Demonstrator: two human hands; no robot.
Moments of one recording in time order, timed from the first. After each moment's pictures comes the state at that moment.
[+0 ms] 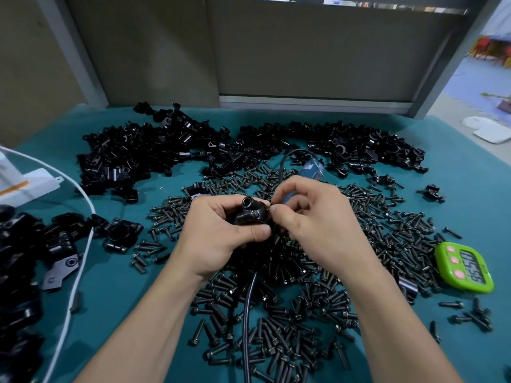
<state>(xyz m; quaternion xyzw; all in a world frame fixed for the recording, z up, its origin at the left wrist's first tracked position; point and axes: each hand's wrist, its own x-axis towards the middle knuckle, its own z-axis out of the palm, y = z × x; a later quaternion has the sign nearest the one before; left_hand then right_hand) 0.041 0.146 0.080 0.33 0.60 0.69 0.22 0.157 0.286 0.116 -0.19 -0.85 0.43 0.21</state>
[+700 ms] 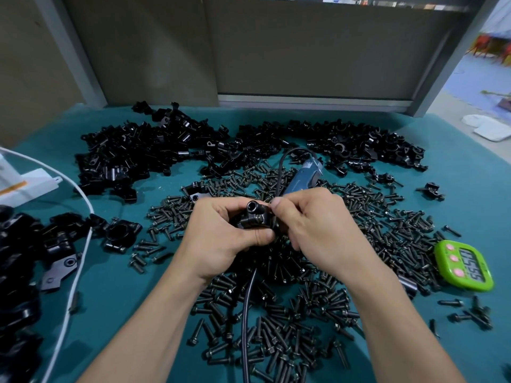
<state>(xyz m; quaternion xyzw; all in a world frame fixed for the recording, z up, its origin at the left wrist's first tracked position) 0.046 0.148 0.080 0.35 0.61 0.68 0.23 0.160 0.285 0.118 -0.20 -0.89 0.38 0.16</state>
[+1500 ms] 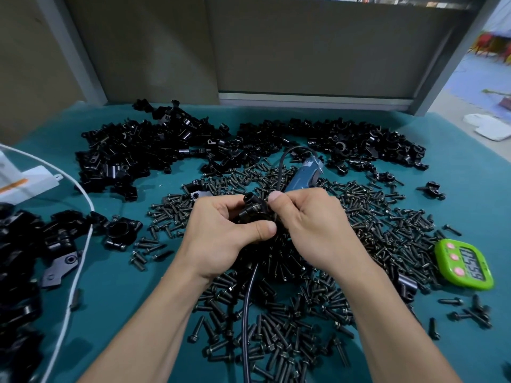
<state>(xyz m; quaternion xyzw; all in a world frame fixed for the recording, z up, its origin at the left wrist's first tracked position) 0.052 0.146 0.083 0.29 0.64 0.68 0.22 0.153 0.282 0.110 -0.22 -0.88 0.38 0.17</state>
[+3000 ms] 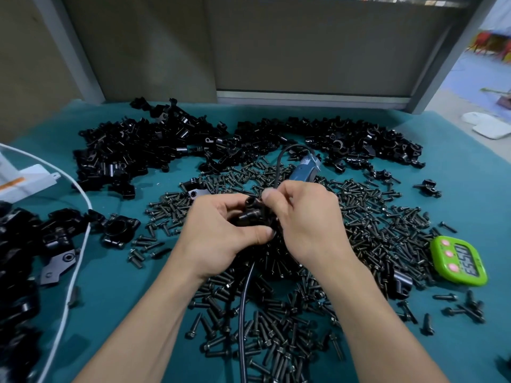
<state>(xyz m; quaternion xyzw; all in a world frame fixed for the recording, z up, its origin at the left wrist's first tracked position) 0.049 0.144 0.081 0.34 0.67 0.63 0.20 0.141 0.278 0.101 -0.27 -0.86 0.35 0.24</state>
